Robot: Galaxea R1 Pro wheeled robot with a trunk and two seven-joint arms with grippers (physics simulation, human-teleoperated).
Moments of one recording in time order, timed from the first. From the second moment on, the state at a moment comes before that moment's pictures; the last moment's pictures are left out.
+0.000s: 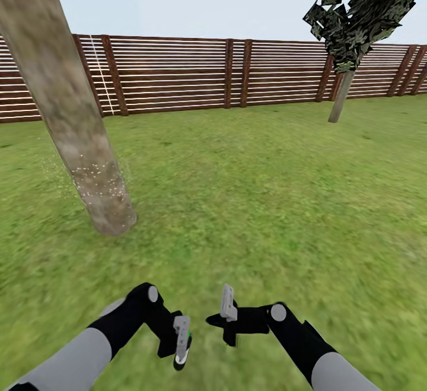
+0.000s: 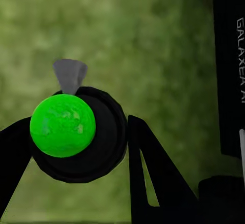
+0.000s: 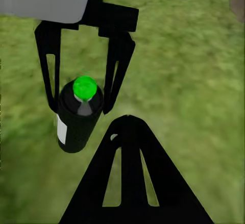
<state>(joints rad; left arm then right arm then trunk) -0.68 0.05 -0.51 -0.66 -0.66 0.08 -1.21 -0.58 0.01 0.40 -0.65 0.30 -0.33 0.91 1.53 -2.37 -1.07</state>
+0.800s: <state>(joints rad) -0.68 0.04 -0.50 -0.66 -0.58 0.07 -1.18 -0.58 0.03 0.40 -0.65 0.30 -0.33 0.91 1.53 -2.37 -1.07</state>
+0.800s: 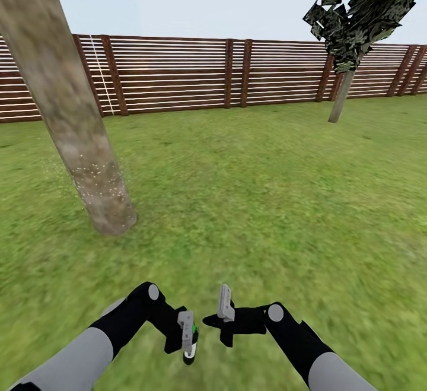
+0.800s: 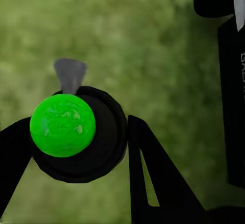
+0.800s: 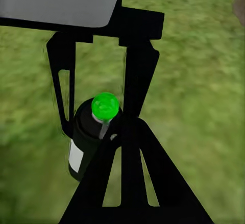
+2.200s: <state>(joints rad) -0.68 0.04 -0.50 -0.62 -0.46 0.02 -1.14 -0.58 0.03 0.40 -0.65 0.30 -0.33 0.91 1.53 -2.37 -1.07</state>
